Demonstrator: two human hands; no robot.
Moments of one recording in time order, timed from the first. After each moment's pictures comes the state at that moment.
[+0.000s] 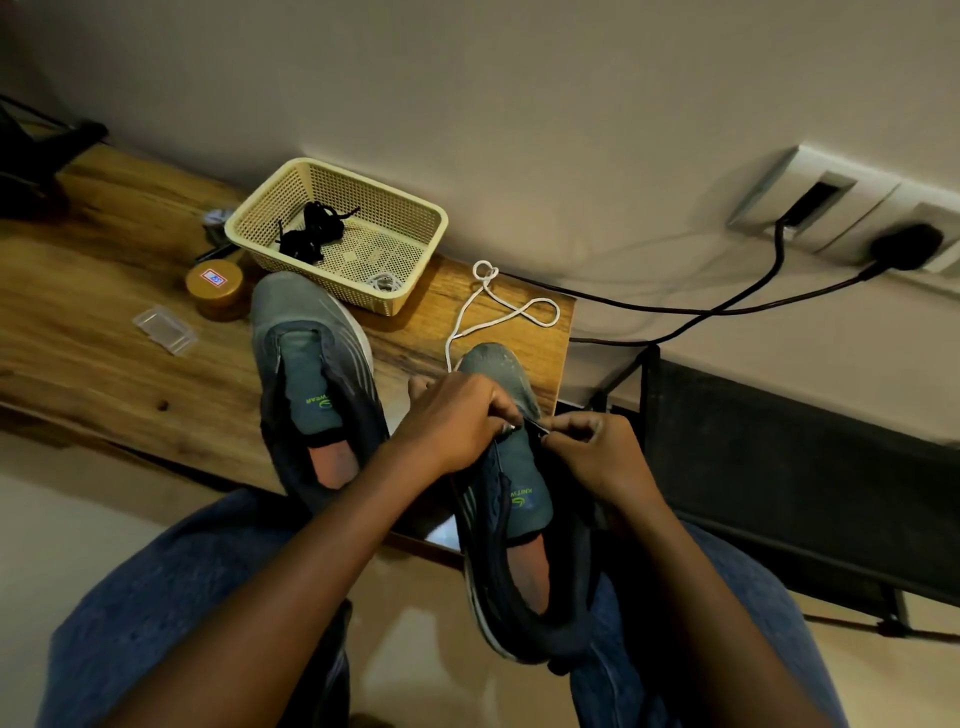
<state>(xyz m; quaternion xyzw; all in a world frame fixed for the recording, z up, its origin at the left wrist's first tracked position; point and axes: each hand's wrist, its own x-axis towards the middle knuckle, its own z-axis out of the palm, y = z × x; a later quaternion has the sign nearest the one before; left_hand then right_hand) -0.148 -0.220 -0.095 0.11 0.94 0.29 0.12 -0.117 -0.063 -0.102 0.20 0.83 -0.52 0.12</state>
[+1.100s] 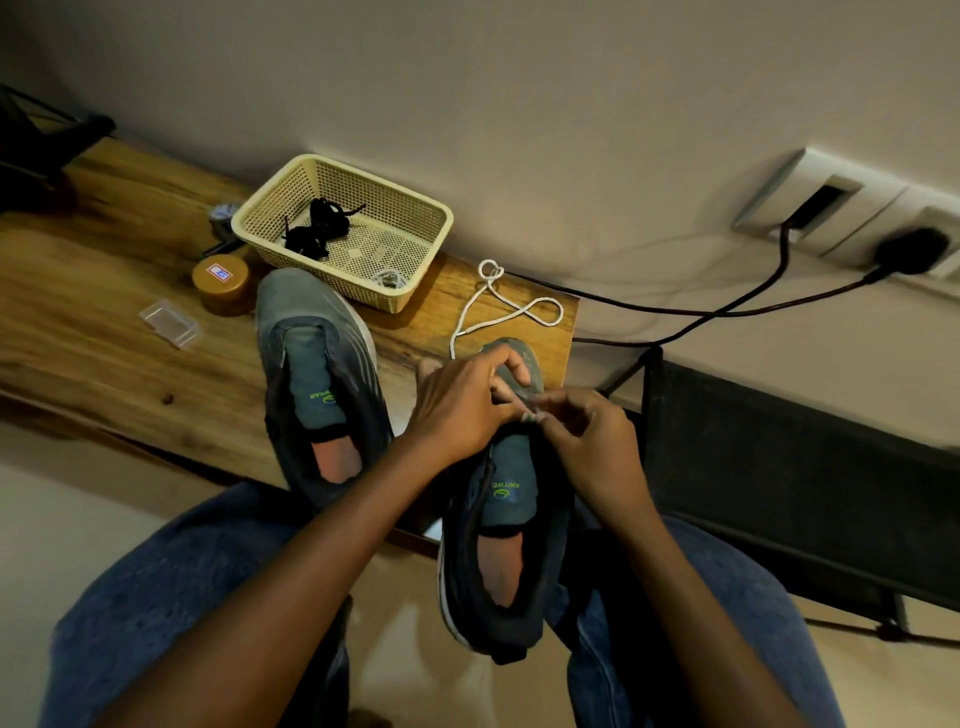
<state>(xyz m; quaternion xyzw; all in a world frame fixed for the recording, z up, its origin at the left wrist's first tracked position) -0.149 -0.215 -0.096 0.08 0.91 0.41 0.09 -0.116 -0.071 -0.097 0.08 0.89 -0.44 0.02</state>
